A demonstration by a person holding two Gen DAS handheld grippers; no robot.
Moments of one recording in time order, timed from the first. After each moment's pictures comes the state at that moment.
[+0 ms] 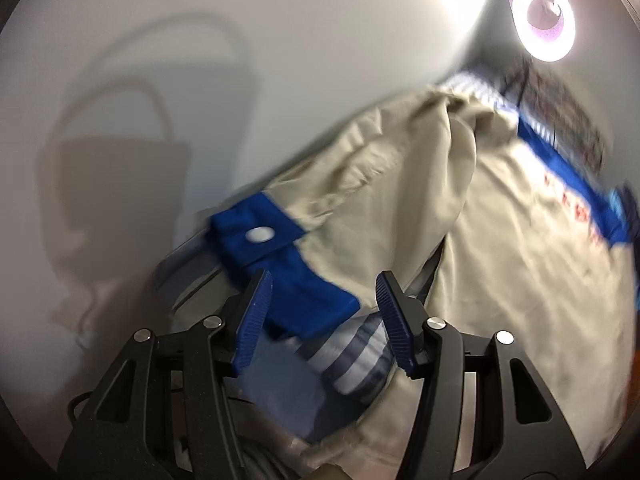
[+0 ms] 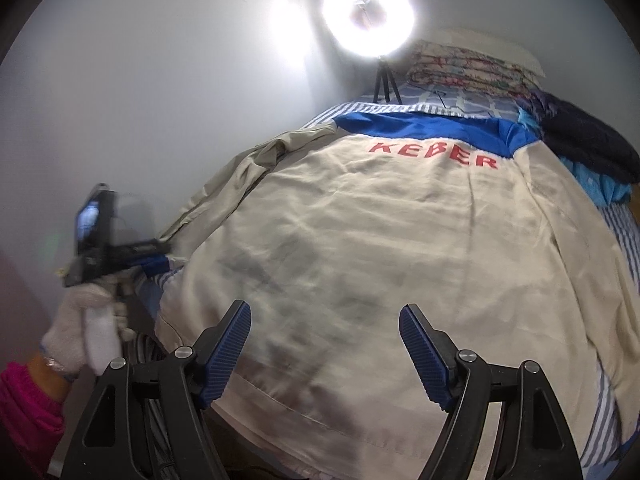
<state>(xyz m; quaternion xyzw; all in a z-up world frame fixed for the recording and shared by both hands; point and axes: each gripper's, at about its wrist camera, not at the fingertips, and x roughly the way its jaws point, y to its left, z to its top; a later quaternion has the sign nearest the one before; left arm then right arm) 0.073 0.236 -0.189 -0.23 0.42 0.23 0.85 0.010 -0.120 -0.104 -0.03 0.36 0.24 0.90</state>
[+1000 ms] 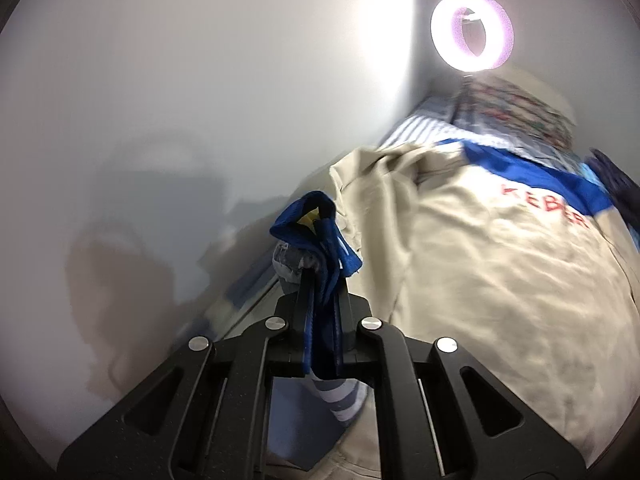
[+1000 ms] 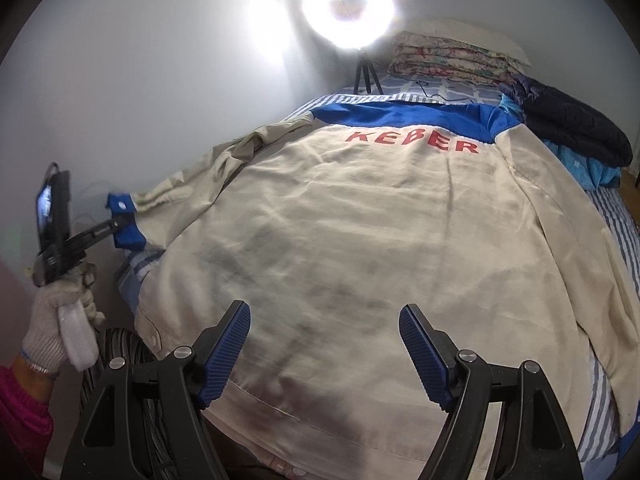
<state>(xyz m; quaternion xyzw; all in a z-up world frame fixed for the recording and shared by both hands) 0.077 0.176 -0.135 -0.07 0.32 0.19 0.93 0.022 -0.141 -0.116 -0.01 0.37 0.22 0.90</state>
